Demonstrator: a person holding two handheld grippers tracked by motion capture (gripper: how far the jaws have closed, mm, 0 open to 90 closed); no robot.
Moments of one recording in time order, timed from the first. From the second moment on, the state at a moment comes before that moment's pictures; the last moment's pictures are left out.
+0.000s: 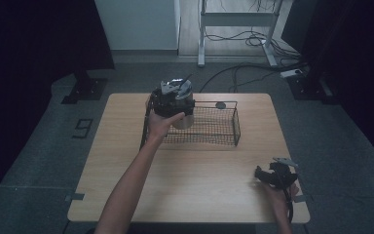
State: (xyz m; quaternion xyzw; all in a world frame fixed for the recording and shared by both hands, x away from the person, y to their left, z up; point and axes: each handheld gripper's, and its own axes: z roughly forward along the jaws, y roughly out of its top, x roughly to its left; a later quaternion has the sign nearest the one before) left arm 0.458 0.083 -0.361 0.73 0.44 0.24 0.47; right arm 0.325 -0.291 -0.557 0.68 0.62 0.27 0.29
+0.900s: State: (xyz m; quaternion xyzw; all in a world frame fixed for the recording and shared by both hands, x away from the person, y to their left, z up) left arm 0.497 0.068 -0.409 0.74 0.47 0.24 0.42; right arm 0.324 -0.291 -0.556 0.68 0.62 0.27 0.29
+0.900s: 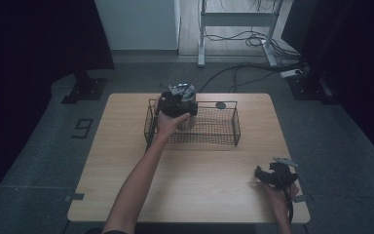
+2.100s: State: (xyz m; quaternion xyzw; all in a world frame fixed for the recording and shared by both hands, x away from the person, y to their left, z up) left arm 0.507 0.058 -0.458 0.75 0.49 0.23 0.38; right arm 0.324 -0.291 -0.556 0.68 0.62 0.27 0.29
